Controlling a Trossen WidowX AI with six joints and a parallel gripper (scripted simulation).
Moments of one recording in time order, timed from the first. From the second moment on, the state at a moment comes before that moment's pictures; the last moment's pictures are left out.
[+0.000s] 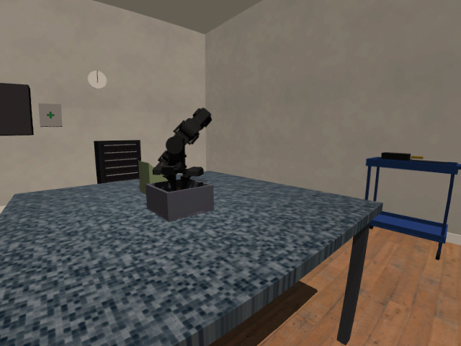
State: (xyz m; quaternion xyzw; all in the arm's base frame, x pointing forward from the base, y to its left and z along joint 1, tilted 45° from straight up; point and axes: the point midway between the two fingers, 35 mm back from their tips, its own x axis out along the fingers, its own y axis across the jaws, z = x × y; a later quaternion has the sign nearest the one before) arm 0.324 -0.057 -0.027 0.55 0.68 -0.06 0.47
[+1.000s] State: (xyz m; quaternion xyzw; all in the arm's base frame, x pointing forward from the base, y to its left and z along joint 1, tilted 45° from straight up) arm 0.321 -0.102 0.017 0.56 0.69 -0.06 0.46
